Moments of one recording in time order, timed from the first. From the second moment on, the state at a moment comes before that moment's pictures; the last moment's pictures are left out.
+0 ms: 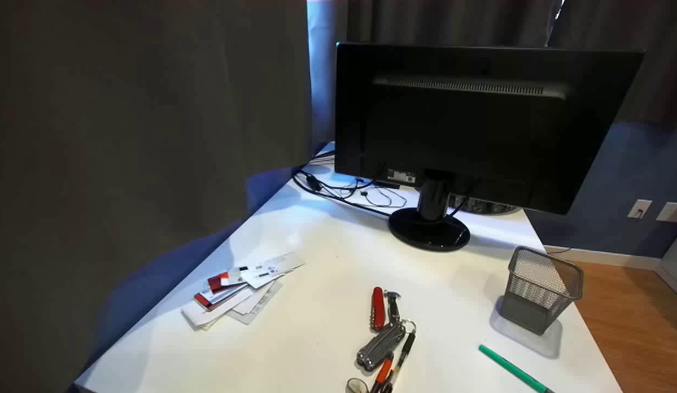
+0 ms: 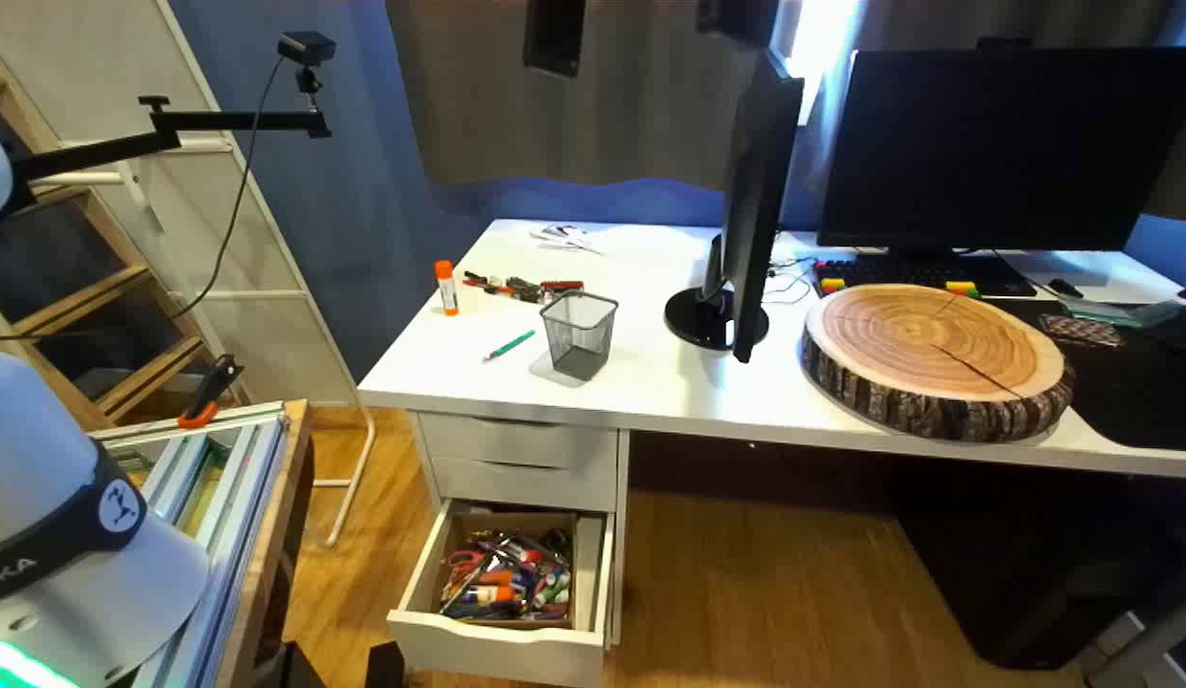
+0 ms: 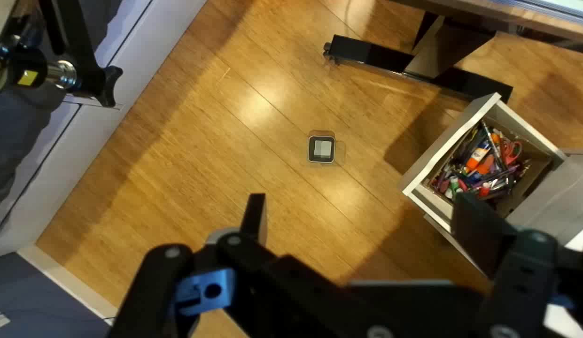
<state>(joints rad) -0.06 -0.38 -0.11 -2.14 -0.31 1.60 -0.41</state>
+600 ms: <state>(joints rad) -0.06 -0.37 -0.10 -2.14 -0.32 1.58 -0.40</state>
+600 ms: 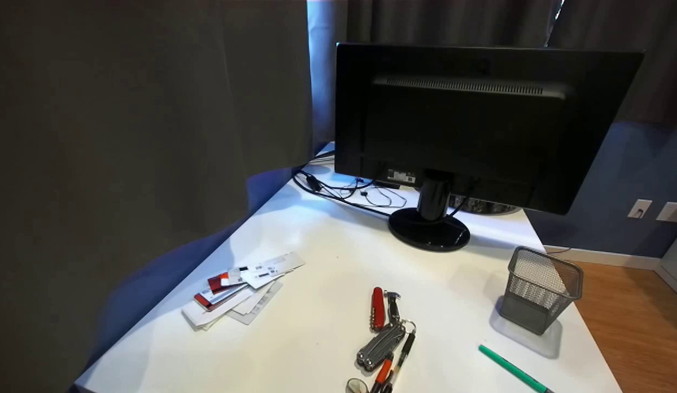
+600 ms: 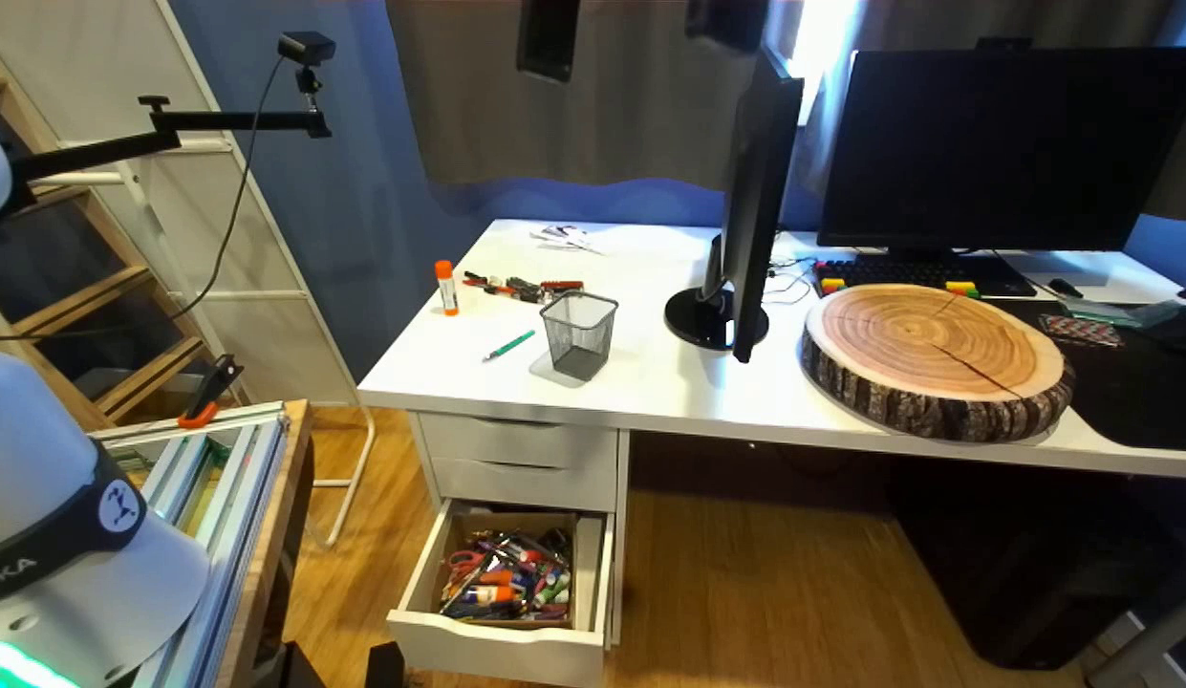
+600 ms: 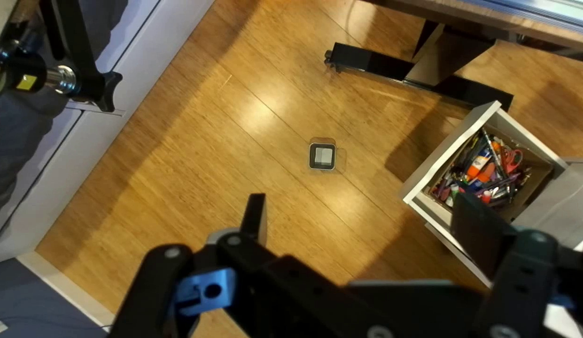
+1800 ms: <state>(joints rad) 0.26 -0.36 0.05 -2.37 -0.02 1.57 -0.61</state>
